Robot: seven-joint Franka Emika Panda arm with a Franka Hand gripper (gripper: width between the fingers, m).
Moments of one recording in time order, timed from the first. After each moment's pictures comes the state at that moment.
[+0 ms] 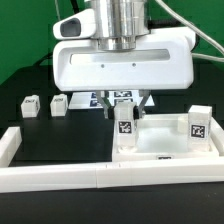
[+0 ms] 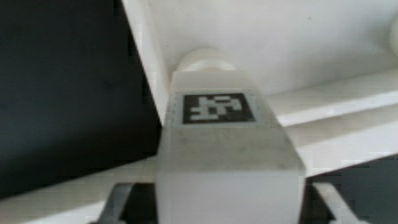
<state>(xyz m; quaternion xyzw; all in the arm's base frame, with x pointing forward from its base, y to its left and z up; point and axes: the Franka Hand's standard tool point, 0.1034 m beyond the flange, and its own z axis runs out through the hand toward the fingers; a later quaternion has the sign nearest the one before) 0.618 -0.008 0.085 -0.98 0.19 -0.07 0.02</state>
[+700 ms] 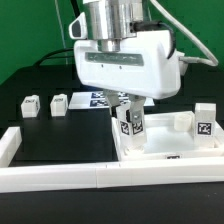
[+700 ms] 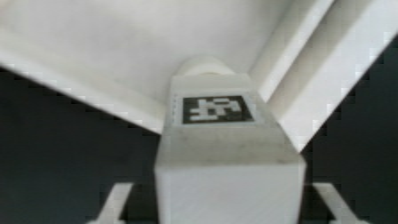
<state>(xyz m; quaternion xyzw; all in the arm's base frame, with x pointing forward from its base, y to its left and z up) 0.620 -0.008 0.084 -0.84 0.54 -0.04 0.06</state>
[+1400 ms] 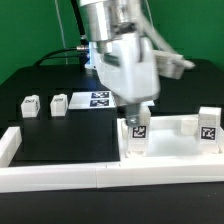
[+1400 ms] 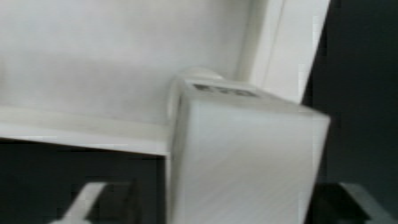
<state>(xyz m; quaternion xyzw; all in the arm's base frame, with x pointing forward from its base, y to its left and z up) 0.625 0.007 0.082 -0.81 0.58 -0.07 0.07</state>
